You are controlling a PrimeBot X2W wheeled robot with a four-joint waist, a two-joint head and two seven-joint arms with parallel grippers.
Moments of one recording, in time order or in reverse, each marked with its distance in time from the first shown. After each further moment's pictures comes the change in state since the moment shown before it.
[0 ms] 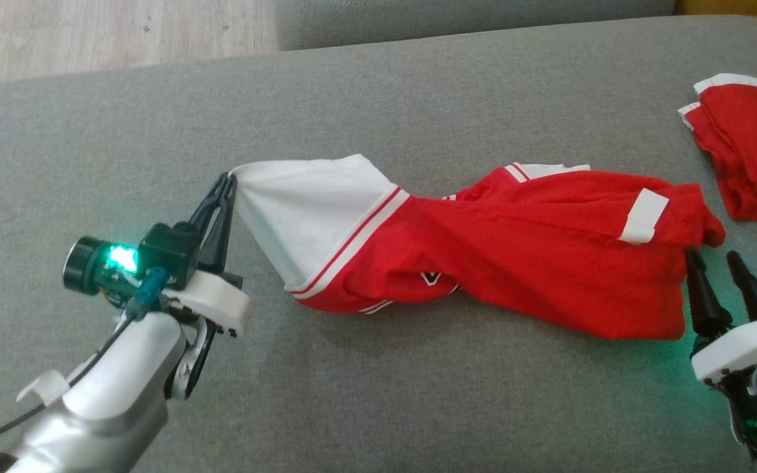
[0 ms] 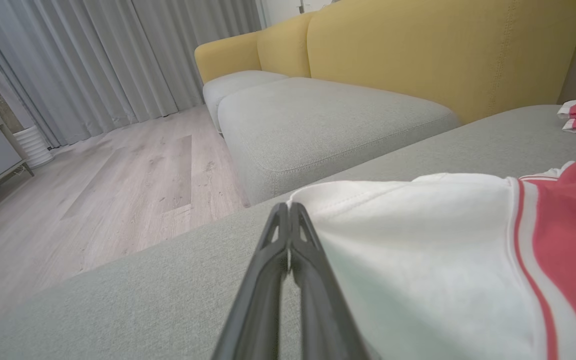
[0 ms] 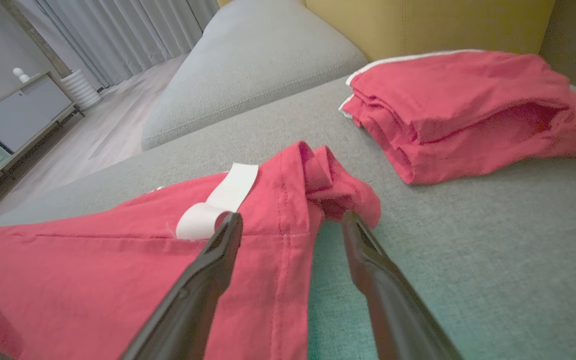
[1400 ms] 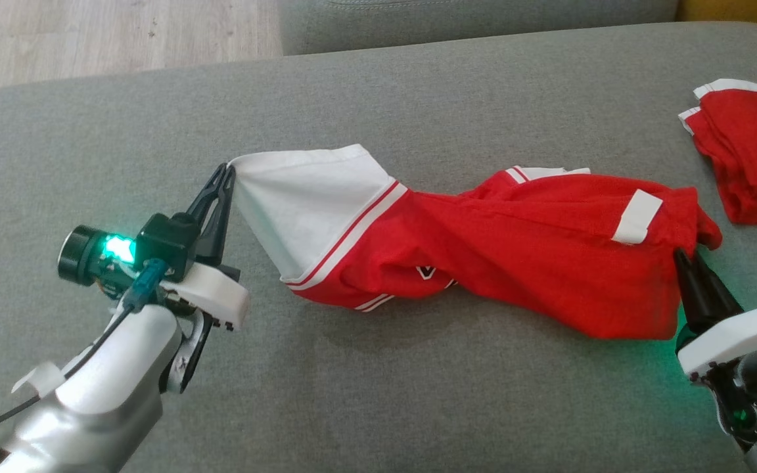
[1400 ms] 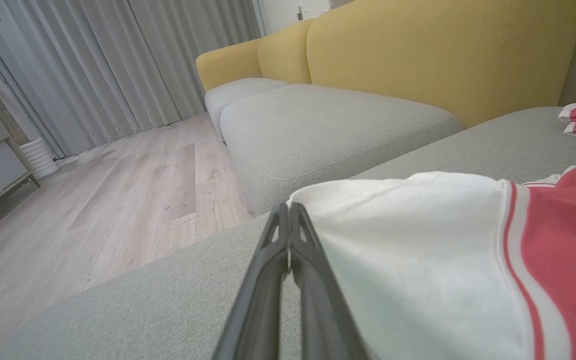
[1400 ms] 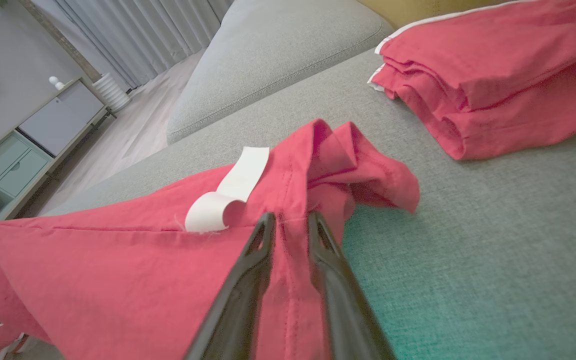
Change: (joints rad) left arm -0.025 0.023 -0.021 -0.027 0.002 0.010 0.023; right arm -0.134 -0.142 0.378 0.164 0.351 0.000 -0.140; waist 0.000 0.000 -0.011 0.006
